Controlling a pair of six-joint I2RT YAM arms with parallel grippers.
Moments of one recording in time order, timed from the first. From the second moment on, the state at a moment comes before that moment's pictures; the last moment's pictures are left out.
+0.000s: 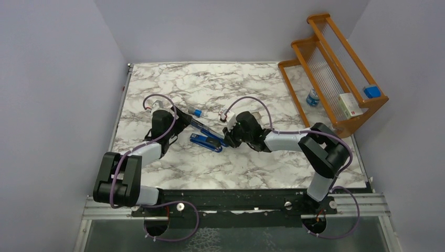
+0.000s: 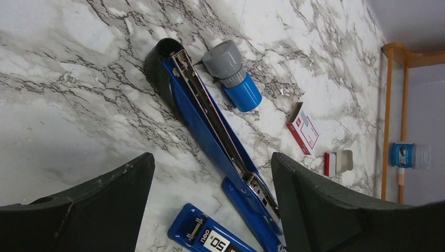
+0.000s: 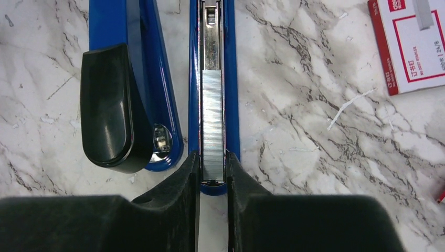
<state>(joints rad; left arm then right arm) -0.15 1.36 0.47 0.41 0.06 -0.83 0.78 1.77 0.86 0.28 -0.22 -0.06</state>
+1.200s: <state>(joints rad) -0.12 1.83 0.47 1.05 0.15 -1.29 0.77 1.94 1.04 0.32 -0.26 -0.12</state>
